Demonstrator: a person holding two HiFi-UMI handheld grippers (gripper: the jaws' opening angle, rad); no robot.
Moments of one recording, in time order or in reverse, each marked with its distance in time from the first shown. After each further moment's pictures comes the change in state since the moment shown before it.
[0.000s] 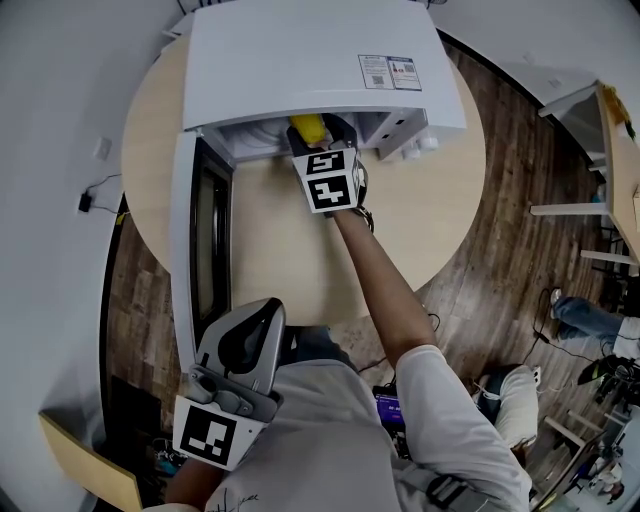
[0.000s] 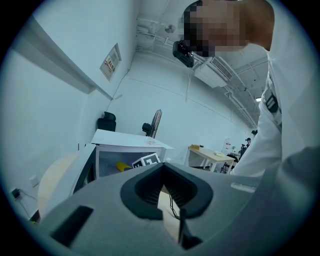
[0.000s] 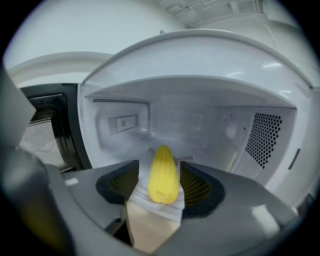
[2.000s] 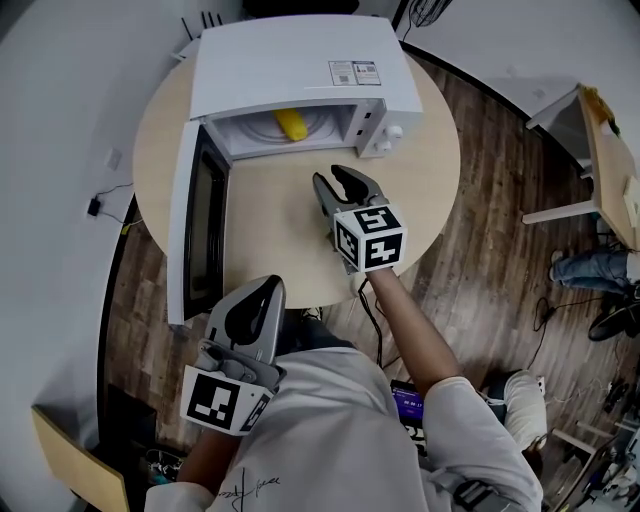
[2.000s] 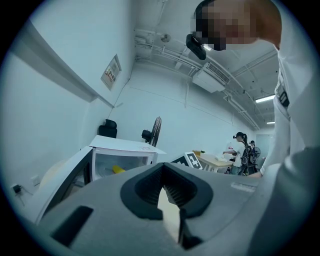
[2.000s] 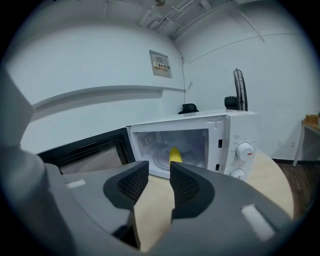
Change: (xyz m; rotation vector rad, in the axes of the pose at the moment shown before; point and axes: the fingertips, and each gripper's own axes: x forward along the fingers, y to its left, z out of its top) left arm -0.027 -0.060 -0.005 0.046 -0.091 0.016; right arm -0.189 0.013 -0.006 0.199 -0.091 0.172
